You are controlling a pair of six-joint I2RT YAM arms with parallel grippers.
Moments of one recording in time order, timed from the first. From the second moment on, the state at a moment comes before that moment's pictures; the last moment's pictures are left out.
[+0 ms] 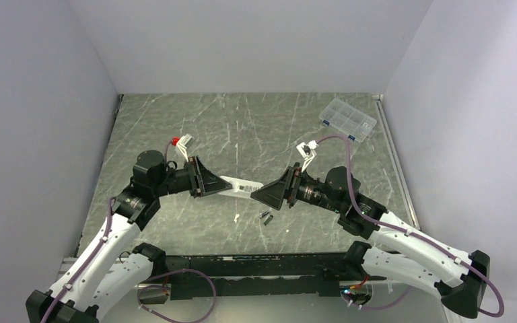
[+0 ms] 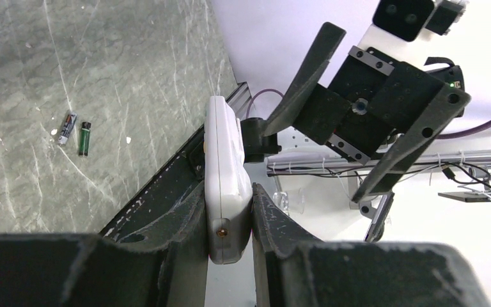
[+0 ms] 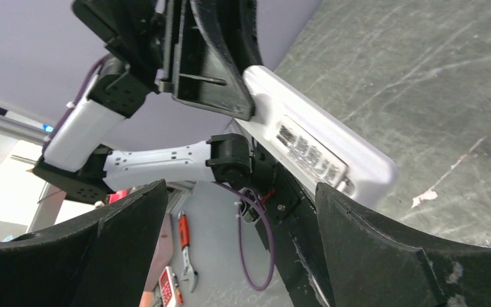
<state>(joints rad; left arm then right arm) -0.39 0.77 0.68 -0.16 0.79 -0.98 0.91 0.79 0.68 0.07 -0.27 0.87</state>
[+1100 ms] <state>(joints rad) -0.39 0.77 0.69 -0.15 0.79 -0.99 0.91 0.83 0.68 0.04 -0.24 0.87</state>
